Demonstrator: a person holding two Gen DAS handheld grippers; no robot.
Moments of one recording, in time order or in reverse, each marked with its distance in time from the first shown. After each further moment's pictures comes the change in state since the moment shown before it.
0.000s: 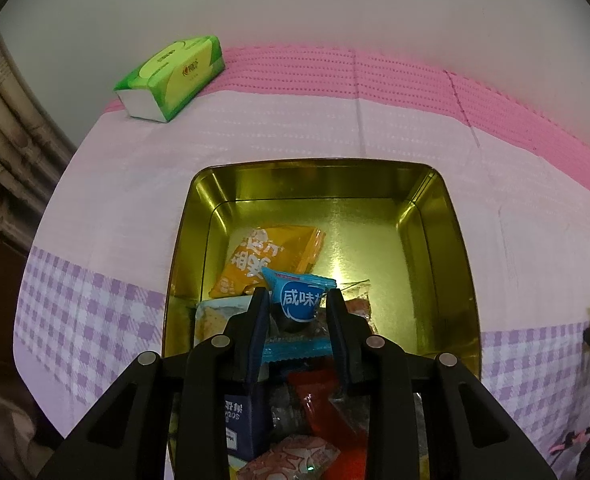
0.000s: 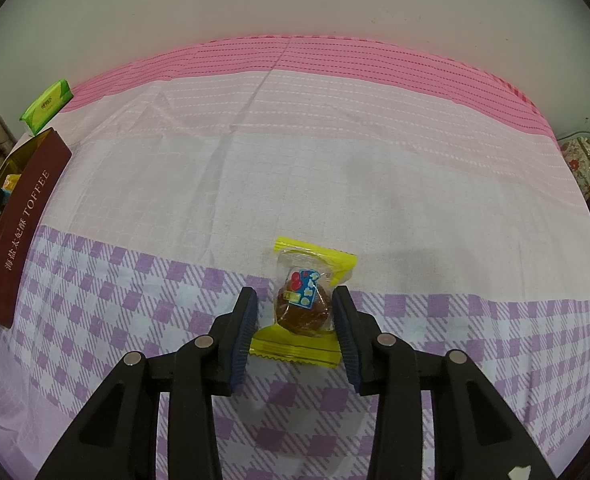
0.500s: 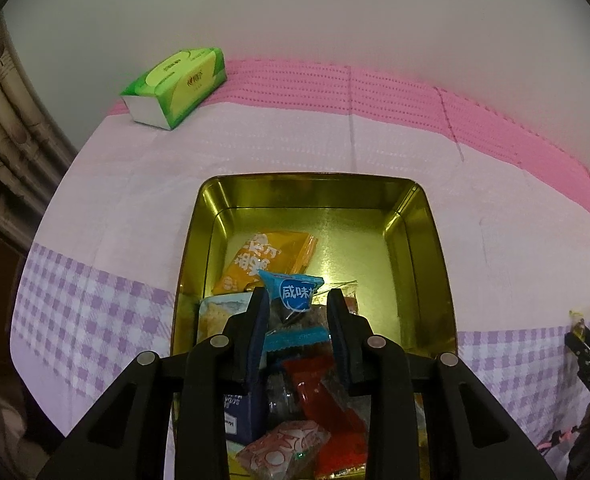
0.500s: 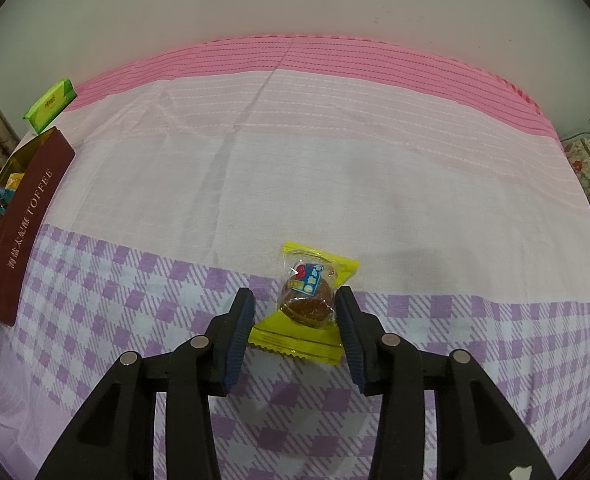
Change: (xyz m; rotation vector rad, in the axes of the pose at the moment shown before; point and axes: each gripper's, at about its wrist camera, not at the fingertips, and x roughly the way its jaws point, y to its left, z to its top) left arm -0.024 0.005 -0.001 -0.028 -0.032 -0.042; right arm 0.001 0.000 0.000 -0.003 0.002 0.011
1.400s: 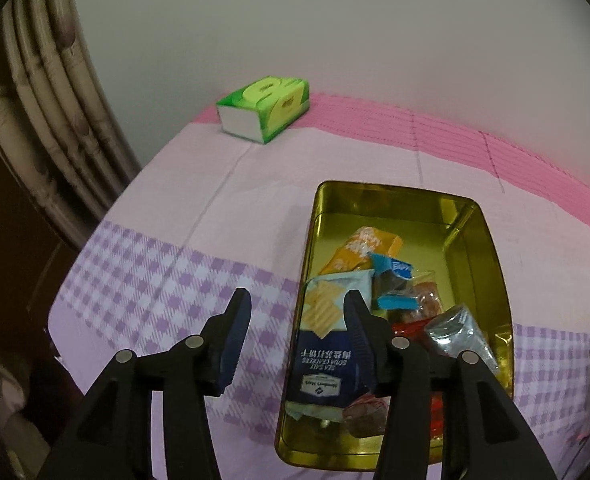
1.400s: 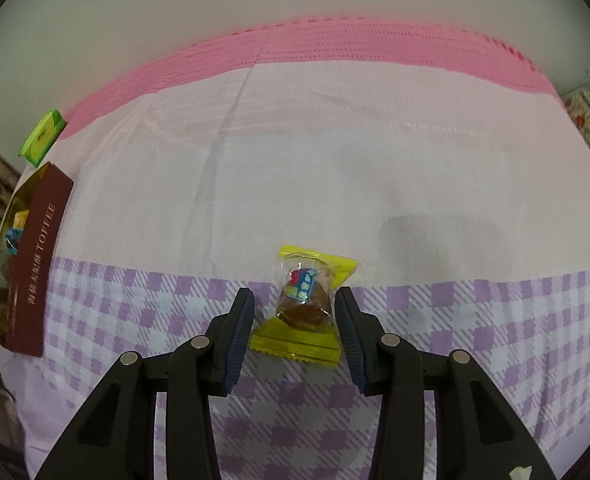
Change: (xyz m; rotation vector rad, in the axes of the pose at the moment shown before) left arm -0.047 0.057 -0.045 -0.106 -0.153 0.127; right arm -0.002 -0.015 0.003 0.136 0.055 0.069
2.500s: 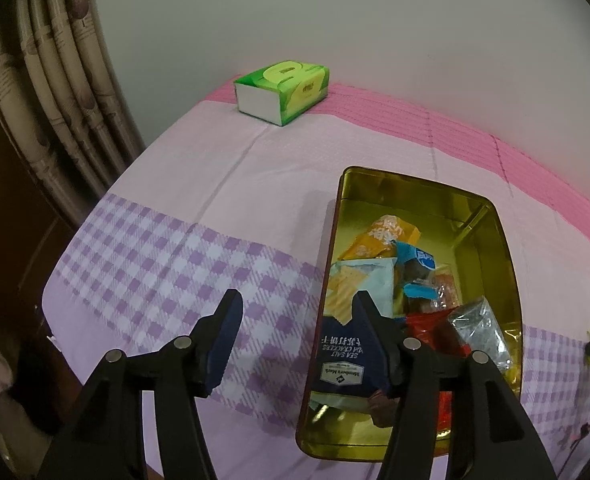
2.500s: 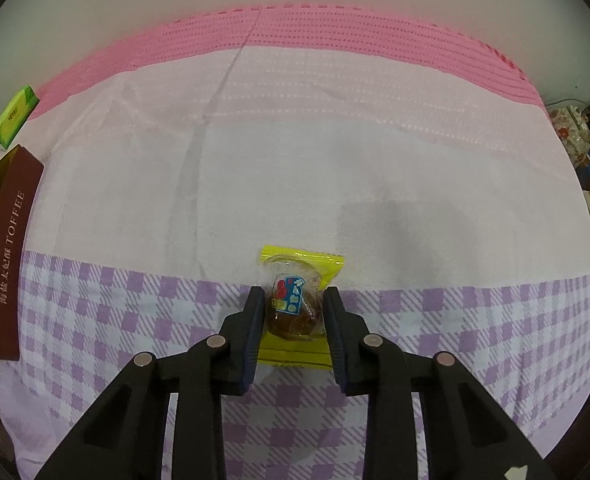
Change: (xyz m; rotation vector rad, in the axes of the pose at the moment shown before) left arm 0.007 0.022 -0.009 -0.064 0.034 -0.011; right arm 0.006 0.022 0.006 -0.044 0.059 -0.147
